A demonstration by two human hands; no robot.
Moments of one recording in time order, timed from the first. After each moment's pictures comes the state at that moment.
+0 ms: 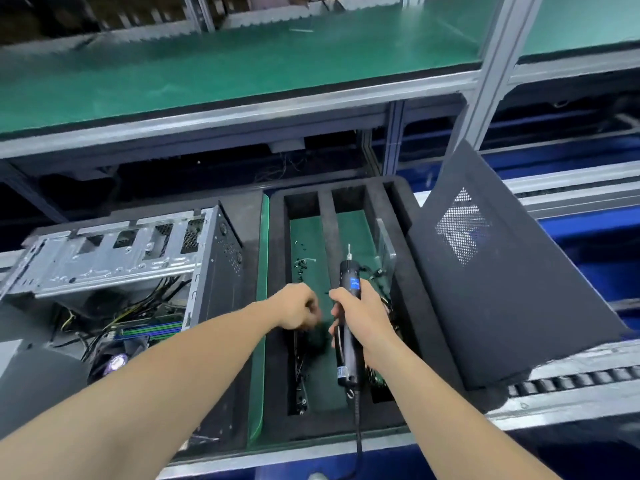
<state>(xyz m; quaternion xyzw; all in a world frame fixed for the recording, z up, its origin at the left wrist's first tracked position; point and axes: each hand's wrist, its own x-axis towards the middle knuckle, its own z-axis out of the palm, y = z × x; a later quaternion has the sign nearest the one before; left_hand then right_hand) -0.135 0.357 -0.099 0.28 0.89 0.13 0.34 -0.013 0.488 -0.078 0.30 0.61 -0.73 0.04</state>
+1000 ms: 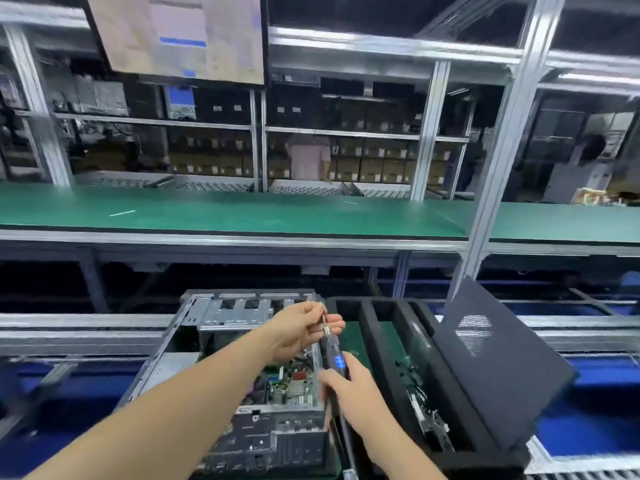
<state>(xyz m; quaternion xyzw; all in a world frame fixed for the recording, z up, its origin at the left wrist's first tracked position) -0.061 0.165 0.090 0.14 0.56 0.75 0.33 0.098 0.265 0.065 0.13 0.75 -0.64 -0.02</state>
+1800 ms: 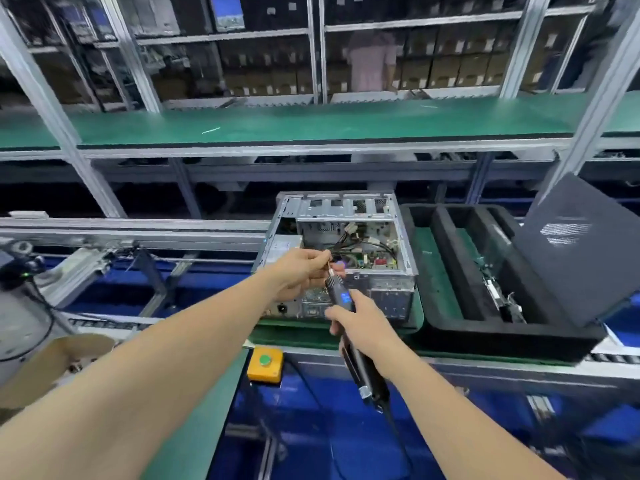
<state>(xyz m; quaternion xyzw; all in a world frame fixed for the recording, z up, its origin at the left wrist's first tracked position) 0.028 -0.029 0.046 0.05 0.69 0.66 0.28 0.161 0.109 0.025 0.08 0.76 -0.63 0.09</state>
